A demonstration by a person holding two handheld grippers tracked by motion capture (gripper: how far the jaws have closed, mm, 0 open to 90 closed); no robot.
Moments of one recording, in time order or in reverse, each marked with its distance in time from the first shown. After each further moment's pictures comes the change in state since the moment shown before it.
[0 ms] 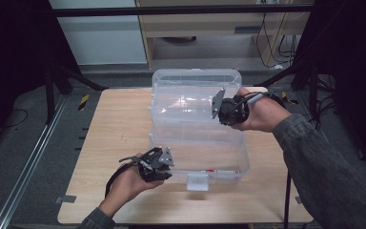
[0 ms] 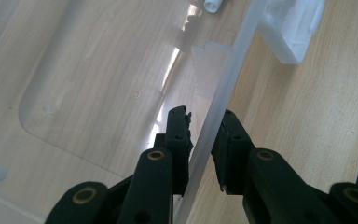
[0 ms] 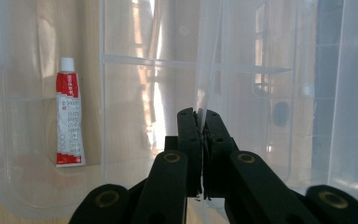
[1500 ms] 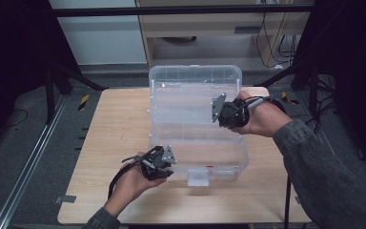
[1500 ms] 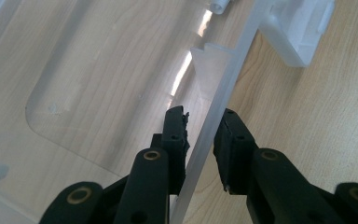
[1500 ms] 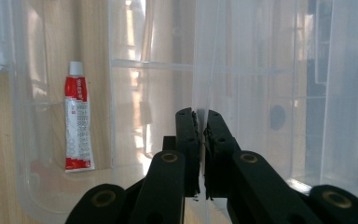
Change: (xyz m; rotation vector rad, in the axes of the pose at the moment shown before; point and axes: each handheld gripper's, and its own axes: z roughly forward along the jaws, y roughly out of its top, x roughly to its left) left arm 0.002 0.004 0.006 -0.004 0.058 -0.023; right arm 0.009 -0.002 0.003 -0.019 -0.039 -0.012
